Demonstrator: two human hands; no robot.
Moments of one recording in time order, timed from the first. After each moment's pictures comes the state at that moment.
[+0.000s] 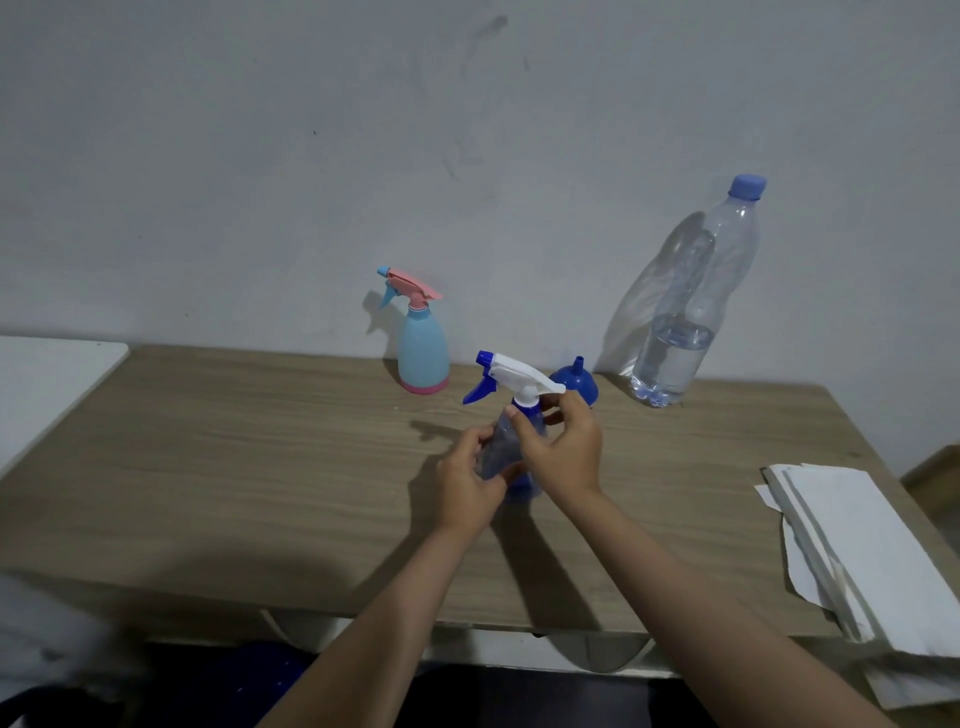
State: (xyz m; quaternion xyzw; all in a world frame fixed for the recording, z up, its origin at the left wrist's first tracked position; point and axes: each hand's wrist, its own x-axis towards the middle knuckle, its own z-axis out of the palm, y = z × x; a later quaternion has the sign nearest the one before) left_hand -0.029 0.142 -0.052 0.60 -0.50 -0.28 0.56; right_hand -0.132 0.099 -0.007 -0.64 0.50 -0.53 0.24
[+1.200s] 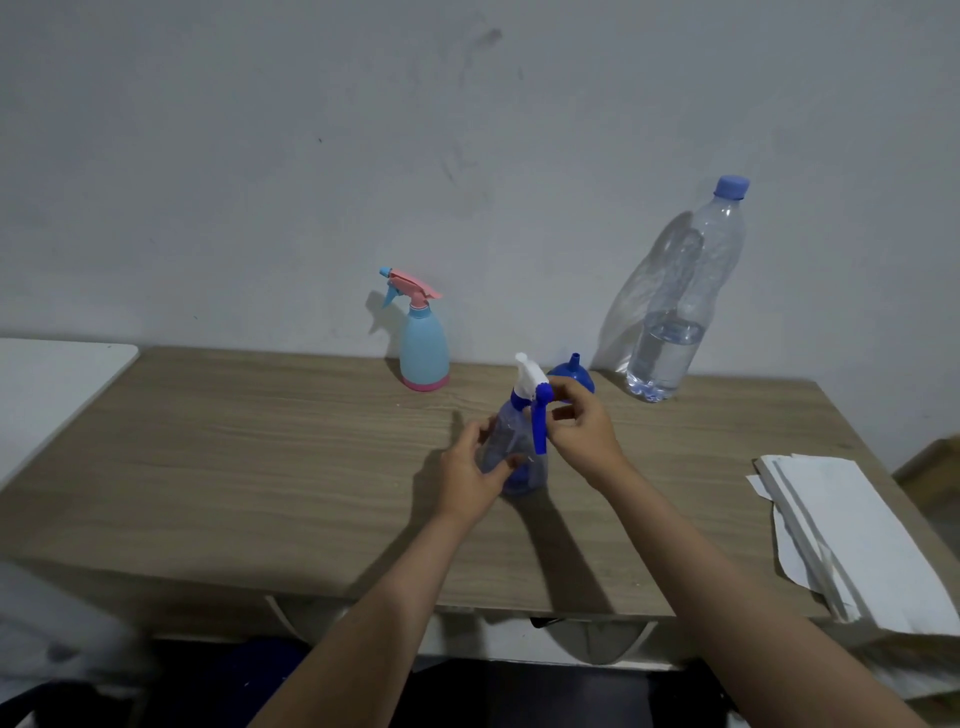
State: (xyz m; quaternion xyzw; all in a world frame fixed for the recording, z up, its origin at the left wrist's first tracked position) left_hand -0.028 0.155 -0.034 0.65 -0.53 -0.26 0.47; right_hand -0.164 0.089 0.008 -0.64 0.46 -0.43 0.44
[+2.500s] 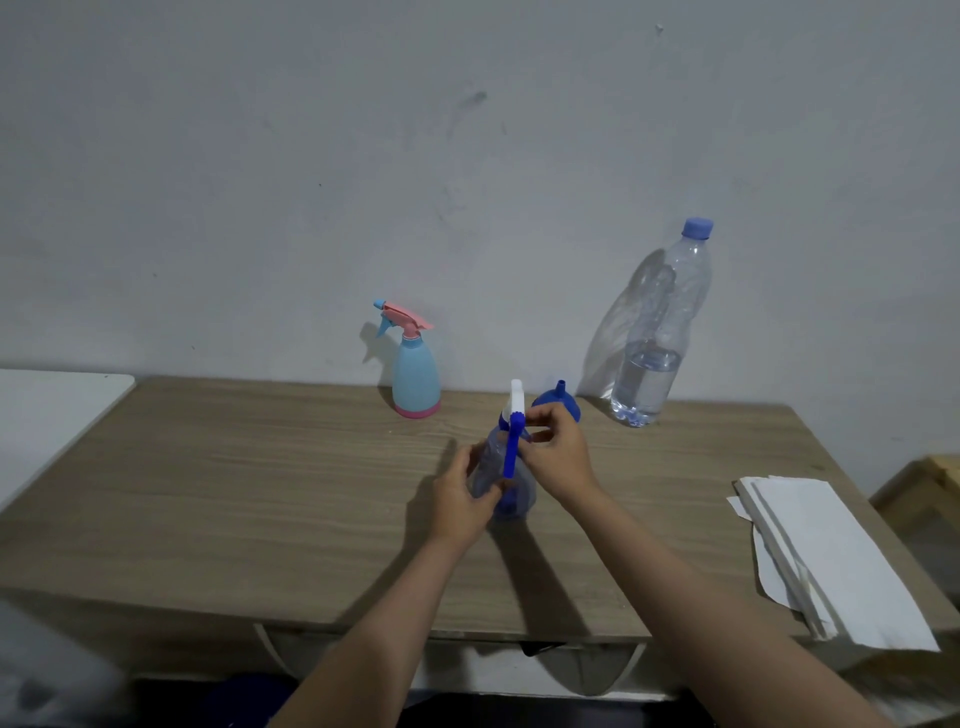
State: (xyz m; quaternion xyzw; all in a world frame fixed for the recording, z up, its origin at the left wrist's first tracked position) left_hand -0.035 0.159 -0.029 0.62 -0.50 -0.31 0.52; right_hand -0.150 0.096 0.012 -0.61 0.50 -0.45 0.42
